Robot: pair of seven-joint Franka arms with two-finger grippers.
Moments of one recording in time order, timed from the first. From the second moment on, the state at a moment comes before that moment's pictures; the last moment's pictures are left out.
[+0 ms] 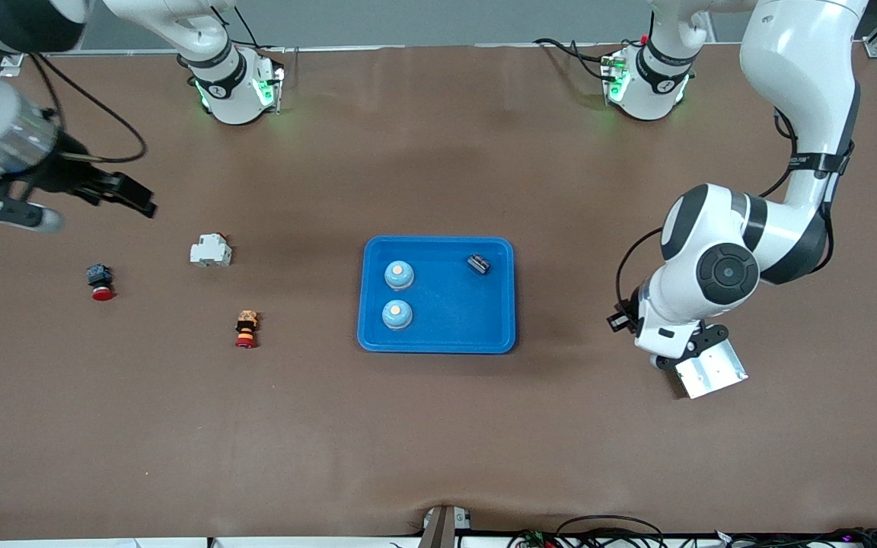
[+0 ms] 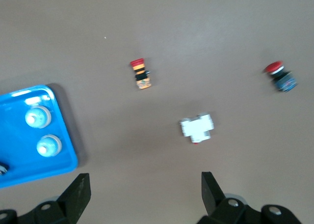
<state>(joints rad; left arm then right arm) -0.06 0.50 -0.26 -1.64 0.19 1.98 -0.80 0.16 -0.11 -0.03 -1.89 0.06 1.75 0.43</state>
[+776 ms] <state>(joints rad) 0.13 0.50 -0.26 -1.91 0.42 2.22 -0.80 0.60 0.13 -0.02 -2.19 0.07 2.39 1.14</state>
